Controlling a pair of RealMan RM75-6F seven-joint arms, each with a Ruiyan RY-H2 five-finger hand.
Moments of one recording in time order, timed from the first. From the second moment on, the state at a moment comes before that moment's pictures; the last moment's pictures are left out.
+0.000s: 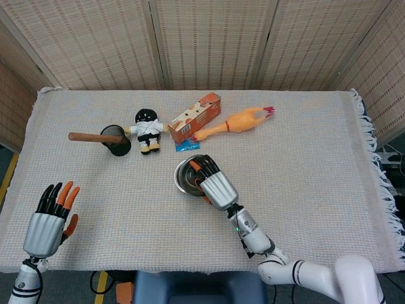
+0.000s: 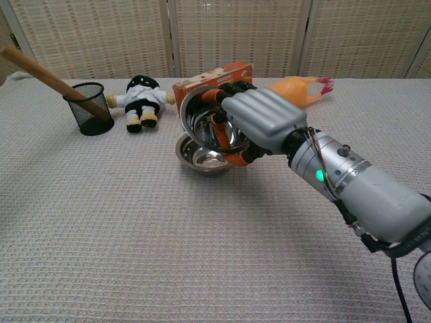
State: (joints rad) left arm -0.19 -1.45 0.00 -1.24 1.68 1.74 0.18; right arm 0.73 -1.94 0.26 -1.12 -1.52 1.06 -0.41
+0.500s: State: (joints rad) left arm -0.17 -1.43 -0.01 -1.26 1.69 1.73 0.14; right arm 0.72 -1.92 0.24 -1.23 -1.39 1.04 -0.61
